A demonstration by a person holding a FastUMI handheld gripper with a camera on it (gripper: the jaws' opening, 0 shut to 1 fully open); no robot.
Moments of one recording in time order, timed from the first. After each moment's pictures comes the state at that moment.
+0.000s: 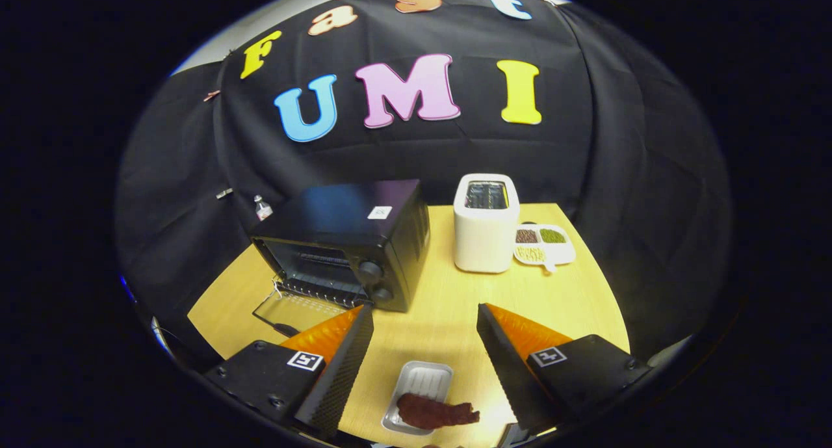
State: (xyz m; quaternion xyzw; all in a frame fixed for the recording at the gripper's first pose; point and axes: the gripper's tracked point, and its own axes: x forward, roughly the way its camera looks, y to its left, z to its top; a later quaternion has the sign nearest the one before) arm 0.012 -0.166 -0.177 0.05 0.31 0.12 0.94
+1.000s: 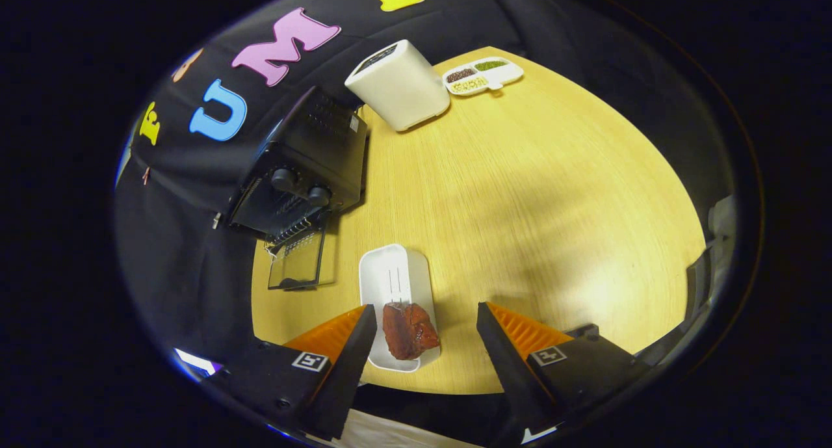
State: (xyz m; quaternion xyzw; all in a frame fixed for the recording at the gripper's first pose) arm -0.085 -0.208 -0.304 0.27 0.53 0.08 0.80
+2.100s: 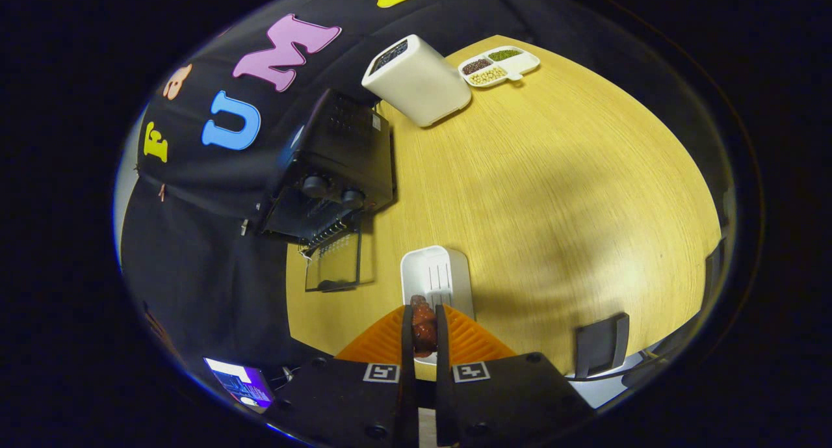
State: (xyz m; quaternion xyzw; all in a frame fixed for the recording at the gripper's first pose) arm -0.074 -0.186 -0.253 0.32 0.53 0.12 0.78
